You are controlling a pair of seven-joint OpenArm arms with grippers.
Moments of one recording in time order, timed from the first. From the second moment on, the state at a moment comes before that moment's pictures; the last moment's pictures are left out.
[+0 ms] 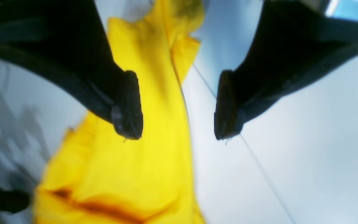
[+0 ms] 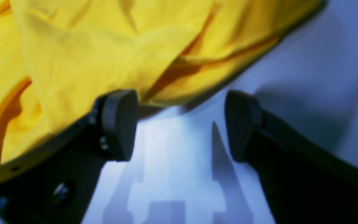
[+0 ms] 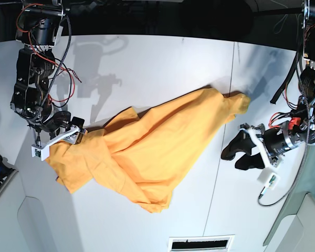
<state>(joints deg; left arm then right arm) -10.7 -28.7 3.2 75.6 -37.2 -35.2 34.1 7.5 4.5 13.0 75.4 17.0 10.8 -46.0</state>
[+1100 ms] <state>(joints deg) -14.9 -22.6 6.9 54.9 -37.2 -37.5 40.0 14.9 -1.3 13.0 74.9 10.7 21.6 -35.2</state>
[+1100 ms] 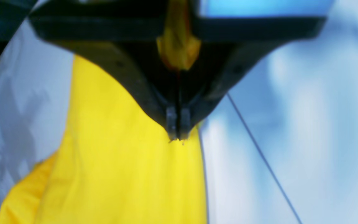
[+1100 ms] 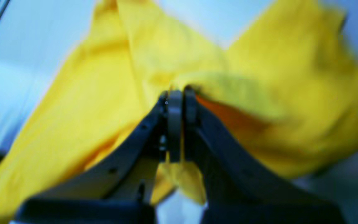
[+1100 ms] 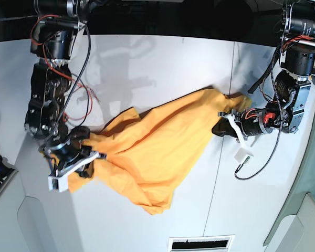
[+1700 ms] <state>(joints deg) -8.2 -26.1 6.9 55.4 -47.7 -37.9 42.5 37.1 4.8 13.0 49.6 17.6 24.8 -47.0</state>
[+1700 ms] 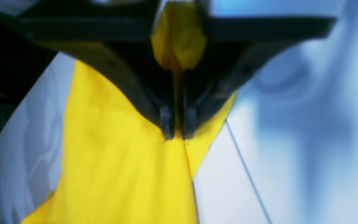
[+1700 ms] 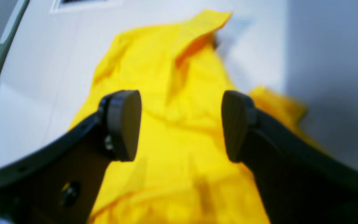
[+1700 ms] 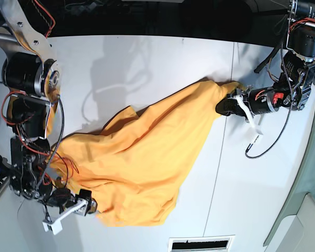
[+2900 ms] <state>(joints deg) -16.9 -15.6 9.6 52.1 -27.9 -35.9 30.4 18.3 4.8 14.5 54.7 14.7 20.8 -34.0</state>
